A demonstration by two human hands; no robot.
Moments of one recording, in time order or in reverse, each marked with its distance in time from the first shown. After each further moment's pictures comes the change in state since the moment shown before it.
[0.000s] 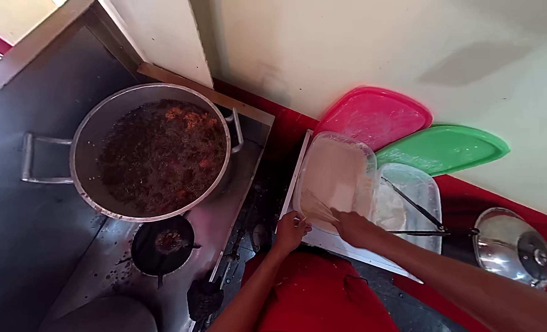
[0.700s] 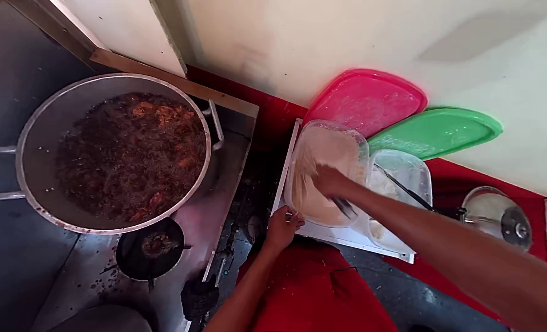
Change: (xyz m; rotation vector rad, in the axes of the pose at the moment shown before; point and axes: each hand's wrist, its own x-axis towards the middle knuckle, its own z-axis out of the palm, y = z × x) left_hand 0.001 -0.002 0.001 -0.012 -0.001 -0.012; right_hand 0.047 -0.038 -0.054 0.272 -0.005 0.099
